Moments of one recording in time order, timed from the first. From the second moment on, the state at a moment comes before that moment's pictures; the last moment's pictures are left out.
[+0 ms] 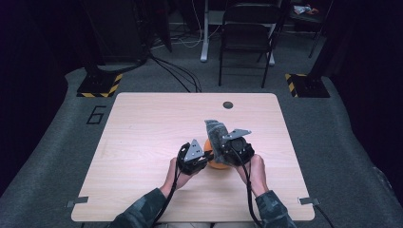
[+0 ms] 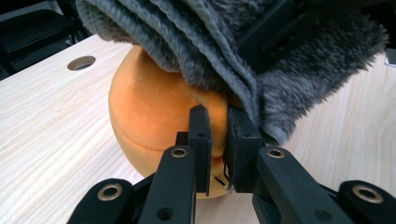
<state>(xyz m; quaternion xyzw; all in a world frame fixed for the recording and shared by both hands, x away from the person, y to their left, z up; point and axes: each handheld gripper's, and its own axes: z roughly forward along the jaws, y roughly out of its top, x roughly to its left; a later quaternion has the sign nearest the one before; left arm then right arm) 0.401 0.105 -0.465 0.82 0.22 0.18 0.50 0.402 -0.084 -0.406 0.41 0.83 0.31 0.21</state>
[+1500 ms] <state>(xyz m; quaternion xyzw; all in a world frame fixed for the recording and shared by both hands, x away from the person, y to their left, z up) 0.438 0.138 -0.464 0.78 0.36 0.18 0.48 0.417 -0.177 -0.428 0.53 0.76 0.28 0.25</state>
